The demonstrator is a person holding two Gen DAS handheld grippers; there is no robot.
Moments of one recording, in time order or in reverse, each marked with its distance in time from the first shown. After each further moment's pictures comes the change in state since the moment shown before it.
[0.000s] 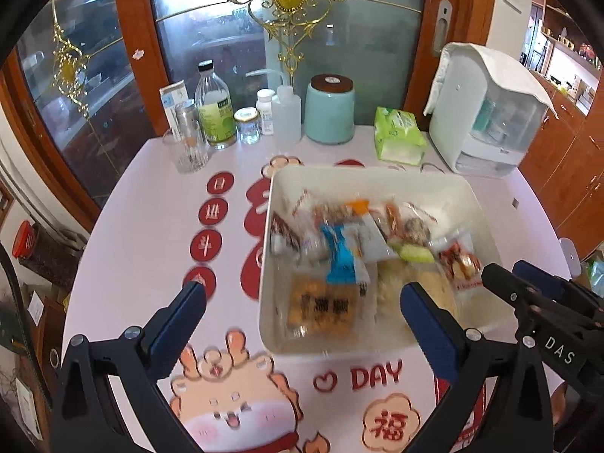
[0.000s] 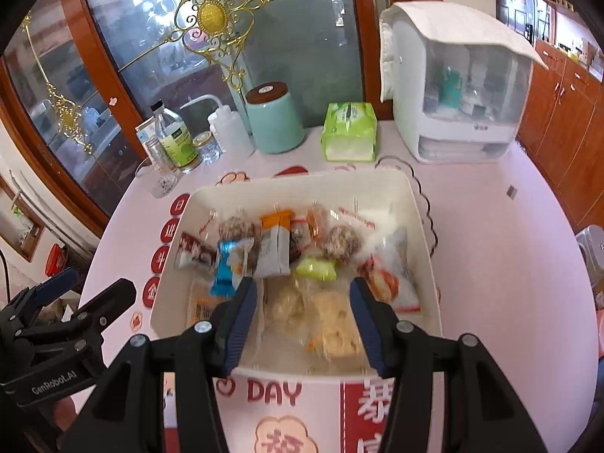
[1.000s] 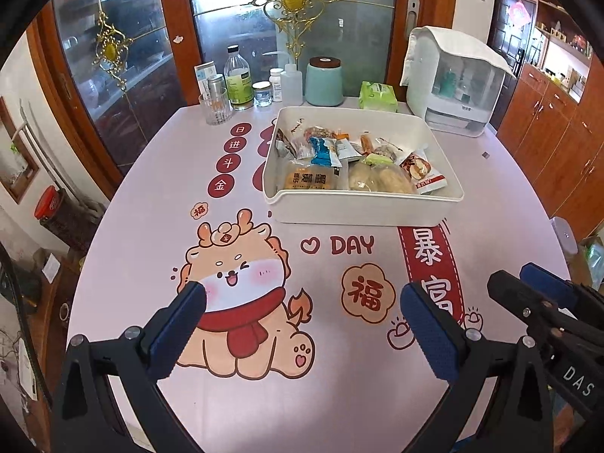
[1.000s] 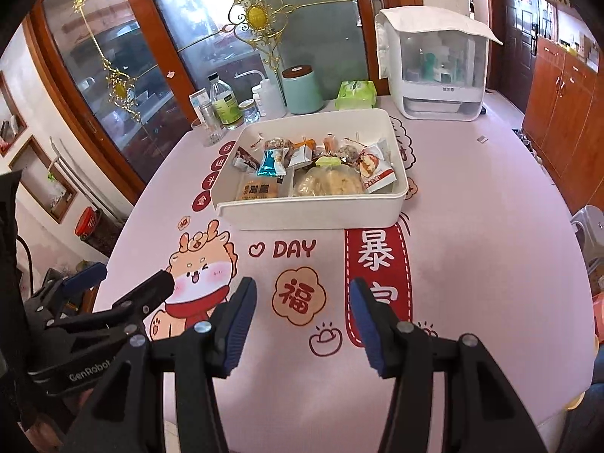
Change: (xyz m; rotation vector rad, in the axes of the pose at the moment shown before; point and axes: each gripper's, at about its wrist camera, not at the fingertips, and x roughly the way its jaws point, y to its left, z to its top) left arm -0.134 -0.030 -0.161 -0.018 -0.007 0.052; right arm -0.140 -0.005 -0.155 -0.048 -0.002 0.072
